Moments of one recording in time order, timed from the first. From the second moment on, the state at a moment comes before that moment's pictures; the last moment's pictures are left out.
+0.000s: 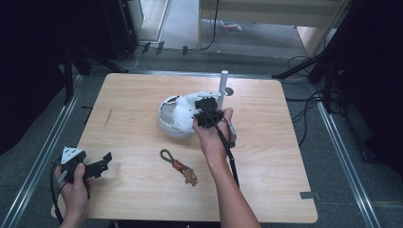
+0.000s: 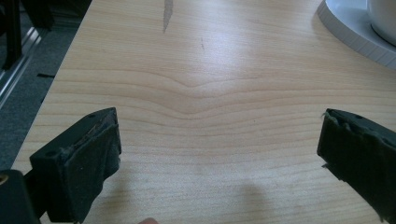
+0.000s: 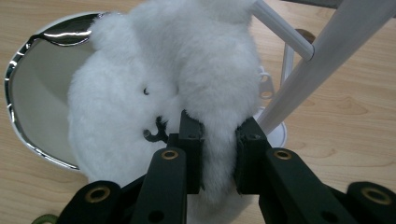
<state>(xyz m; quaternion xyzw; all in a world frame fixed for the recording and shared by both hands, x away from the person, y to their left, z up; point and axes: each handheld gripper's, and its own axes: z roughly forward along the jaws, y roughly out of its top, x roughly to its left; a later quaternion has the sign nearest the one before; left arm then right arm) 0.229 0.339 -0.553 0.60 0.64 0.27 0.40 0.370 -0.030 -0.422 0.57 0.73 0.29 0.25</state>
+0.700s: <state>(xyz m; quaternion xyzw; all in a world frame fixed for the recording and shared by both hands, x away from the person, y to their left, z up) 0.230 0.339 -0.553 0.60 0.64 0.27 0.40 0.372 -0.001 -0.425 0.55 0.74 0.27 0.28</state>
